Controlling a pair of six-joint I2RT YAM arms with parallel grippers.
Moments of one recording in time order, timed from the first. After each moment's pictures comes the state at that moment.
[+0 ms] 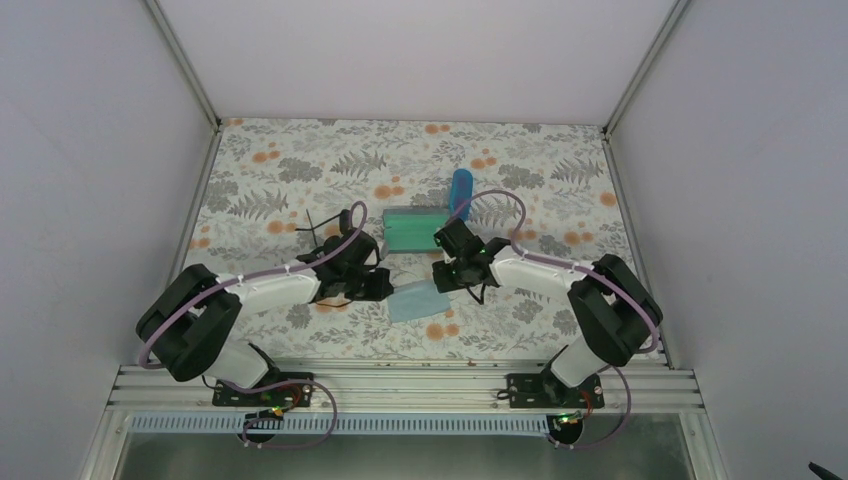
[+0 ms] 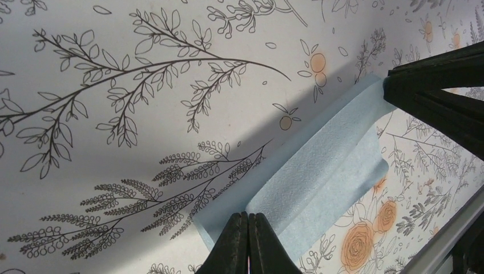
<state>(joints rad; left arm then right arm) -0.72 1.45 0.65 -0.19 0.30 -0.68 0.75 1.58 0.85 -0.43 -0.02 0.48</state>
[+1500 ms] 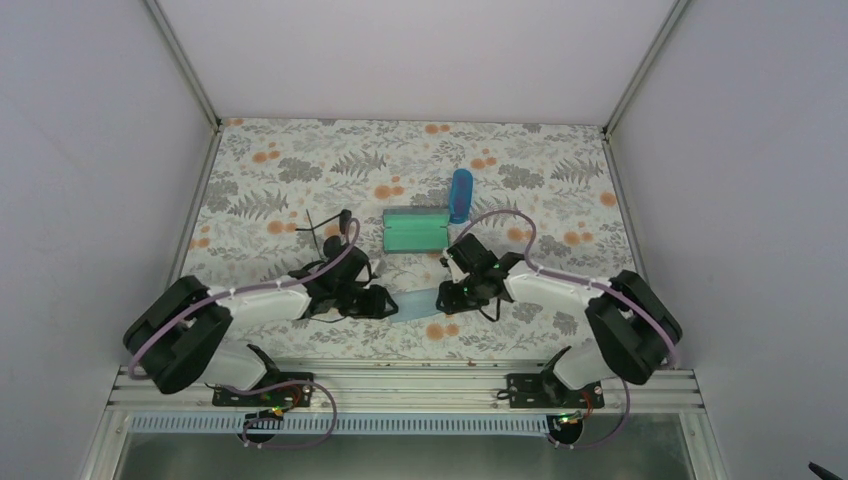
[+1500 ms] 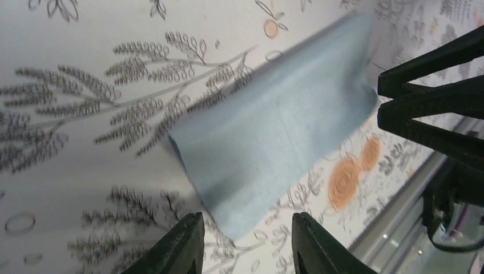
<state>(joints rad) -0.74 1.41 0.52 -0.10 0.42 -0.71 0.75 1.48 0.71 -0.43 -0.25 0.50</state>
